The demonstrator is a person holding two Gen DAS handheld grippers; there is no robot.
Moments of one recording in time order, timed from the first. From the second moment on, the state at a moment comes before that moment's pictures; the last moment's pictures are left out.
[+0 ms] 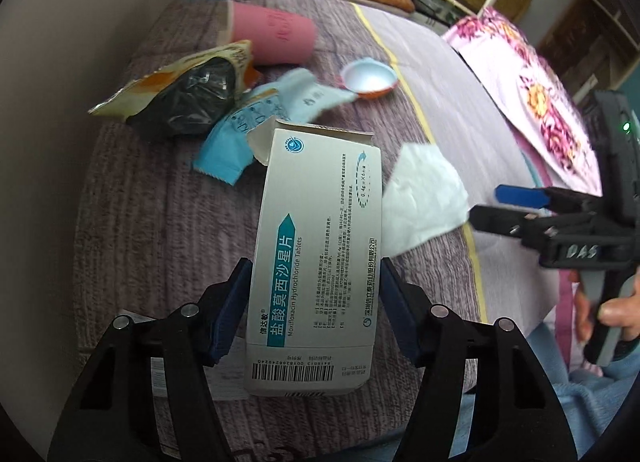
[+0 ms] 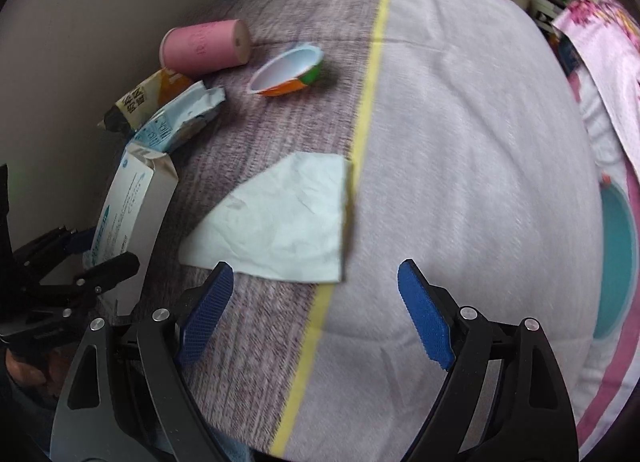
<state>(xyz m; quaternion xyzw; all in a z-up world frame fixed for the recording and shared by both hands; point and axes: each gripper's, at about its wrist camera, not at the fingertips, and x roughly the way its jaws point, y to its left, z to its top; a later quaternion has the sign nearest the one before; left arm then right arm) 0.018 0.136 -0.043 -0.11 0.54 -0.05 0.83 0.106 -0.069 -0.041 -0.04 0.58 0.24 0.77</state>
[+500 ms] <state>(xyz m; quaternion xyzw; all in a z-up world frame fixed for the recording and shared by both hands) 0.020 0.137 -0.055 -0.15 0.55 -0.07 0.82 0.107 -0.032 -0.060 -0.13 0.54 0.28 0.78</state>
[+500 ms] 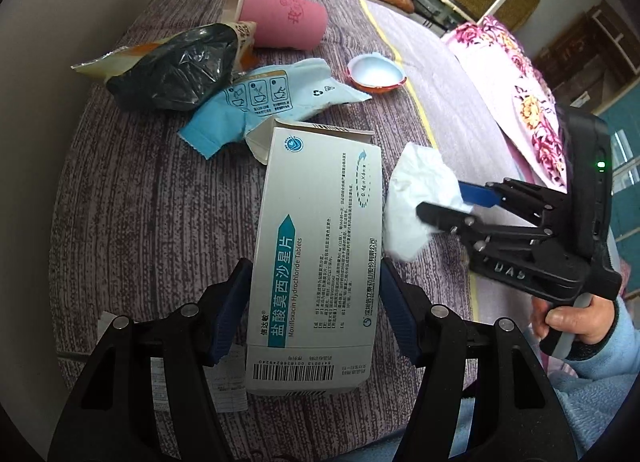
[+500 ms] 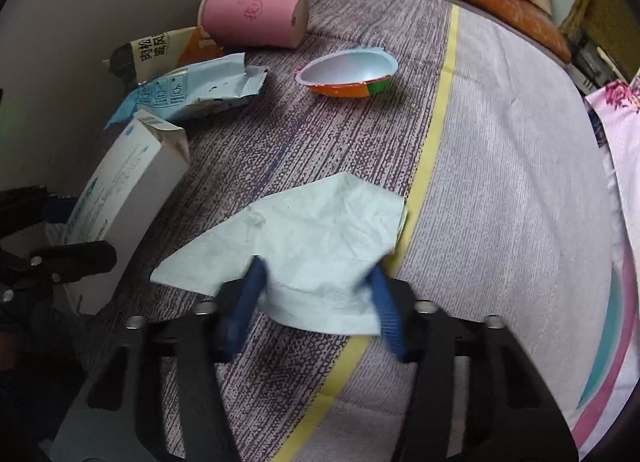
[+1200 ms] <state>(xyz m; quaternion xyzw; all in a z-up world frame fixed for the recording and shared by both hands) 0.062 0.037 -0.041 -0.09 0.55 -0.13 0.82 0.110 -0.184 -0.015 0.08 0.52 0.20 0.83</state>
